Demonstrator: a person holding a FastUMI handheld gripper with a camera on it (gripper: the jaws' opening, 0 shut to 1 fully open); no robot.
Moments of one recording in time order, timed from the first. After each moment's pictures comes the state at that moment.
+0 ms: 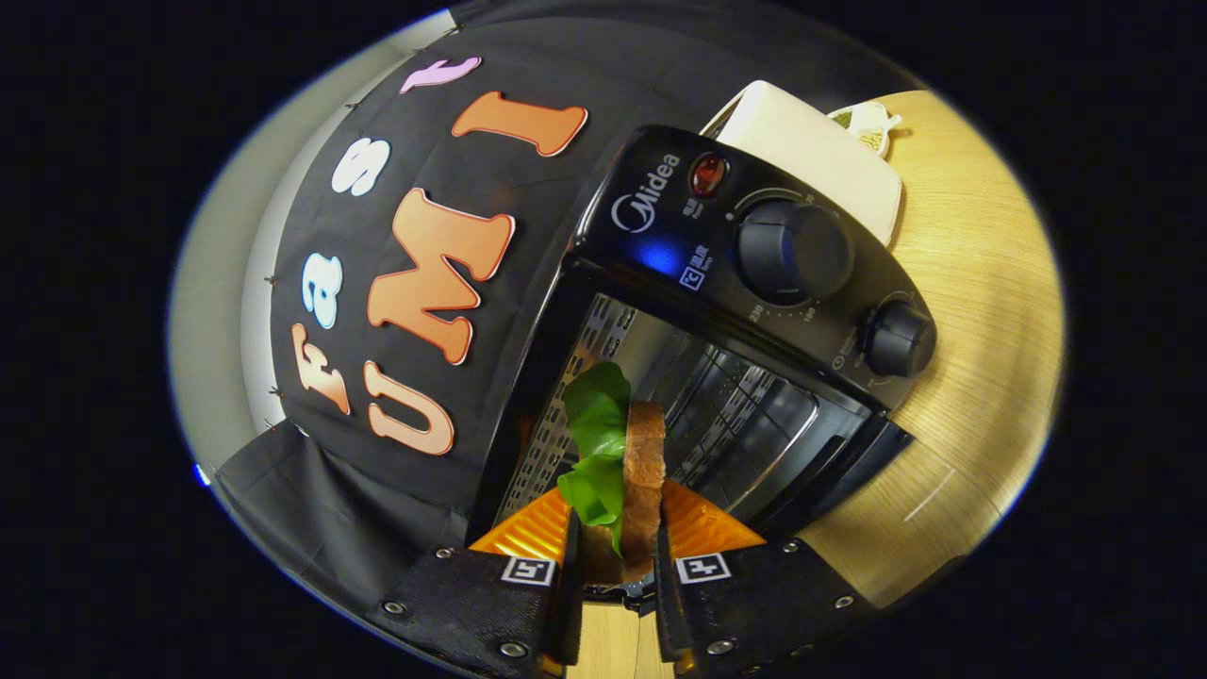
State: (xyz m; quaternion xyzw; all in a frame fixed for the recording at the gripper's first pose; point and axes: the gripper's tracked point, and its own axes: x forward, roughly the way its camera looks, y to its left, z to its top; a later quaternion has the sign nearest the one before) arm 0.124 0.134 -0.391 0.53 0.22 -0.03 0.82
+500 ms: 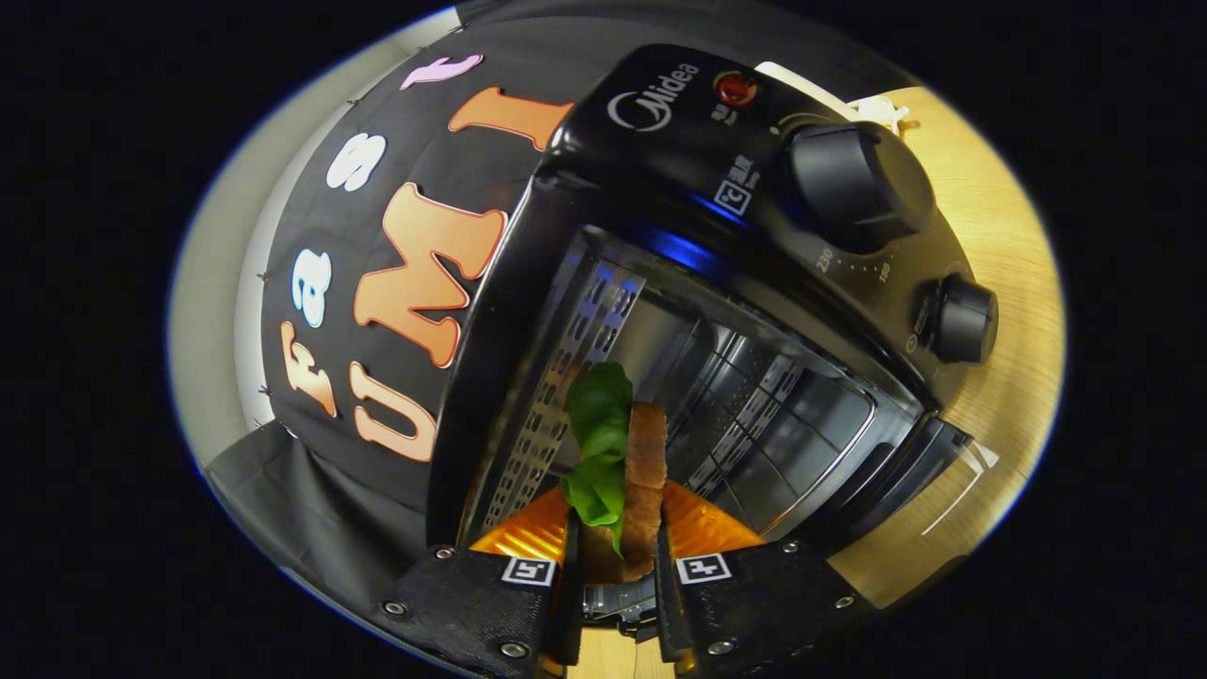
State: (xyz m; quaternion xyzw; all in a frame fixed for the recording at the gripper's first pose) arm 0.145 0.148 -0.414 0.52 0.22 -0.04 0.83
